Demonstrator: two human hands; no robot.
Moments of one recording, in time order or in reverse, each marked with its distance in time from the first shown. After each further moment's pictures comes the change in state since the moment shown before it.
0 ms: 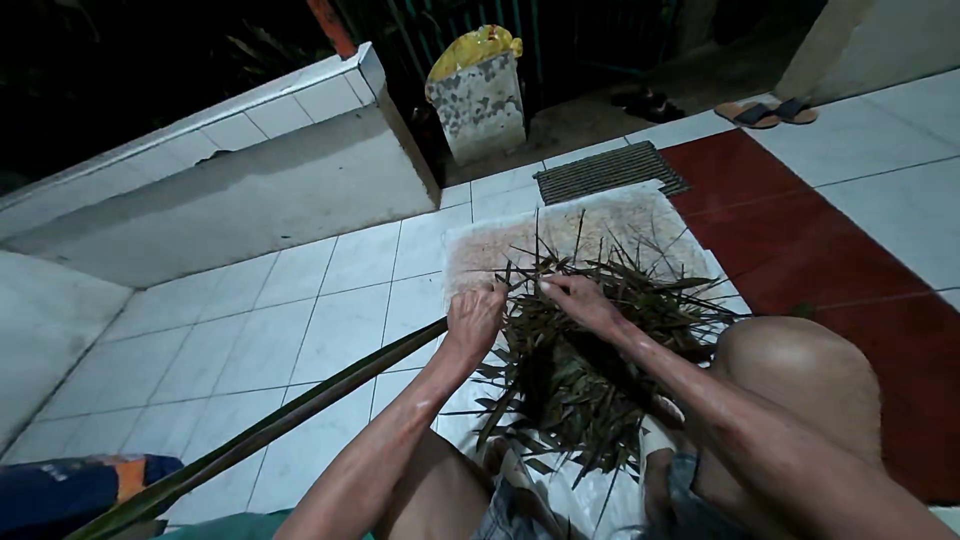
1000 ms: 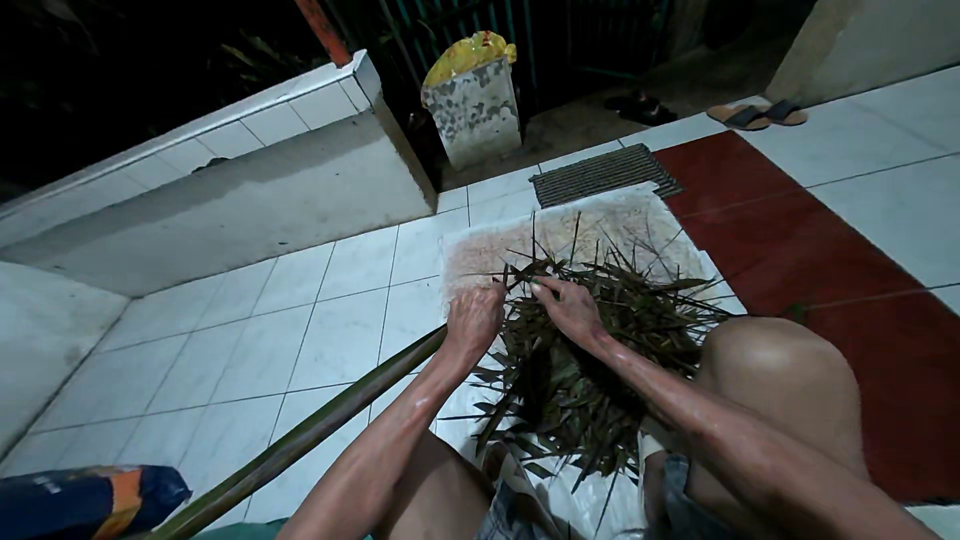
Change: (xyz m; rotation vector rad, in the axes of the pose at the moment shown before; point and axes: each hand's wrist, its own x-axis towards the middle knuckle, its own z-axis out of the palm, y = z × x) left_hand 0.011 0.004 0.000 -0.134 -0.043 -0.084; right_hand -0.003 -0.010 0.019 -0.060 0.175 0.097
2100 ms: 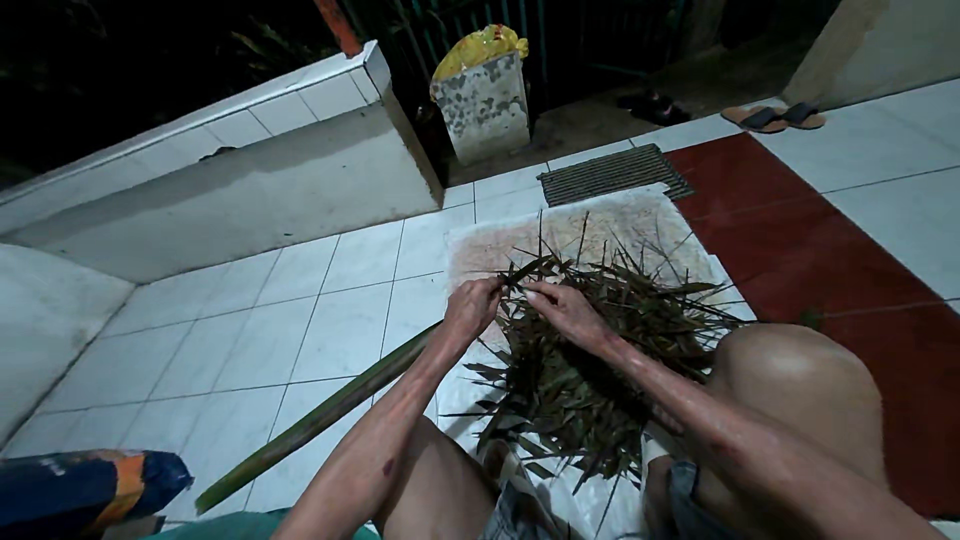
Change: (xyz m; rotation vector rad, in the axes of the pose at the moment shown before) left_hand 0.024 -0.049 0.022 -0.349 -0.044 0.070; right_hand -0.001 -0.004 0.006 0.247 -0.202 -0.214
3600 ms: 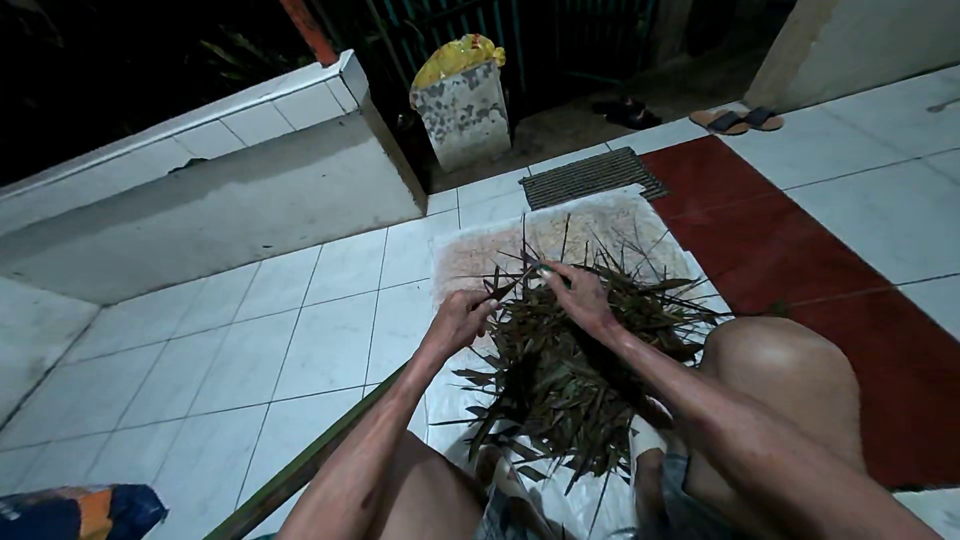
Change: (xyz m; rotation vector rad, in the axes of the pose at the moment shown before) left_hand -0.020 0.017 -0.015 -0.474 -0.185 -0.092; right_hand 0.006 0.027 -0.035 -0.256 0.329 0.072
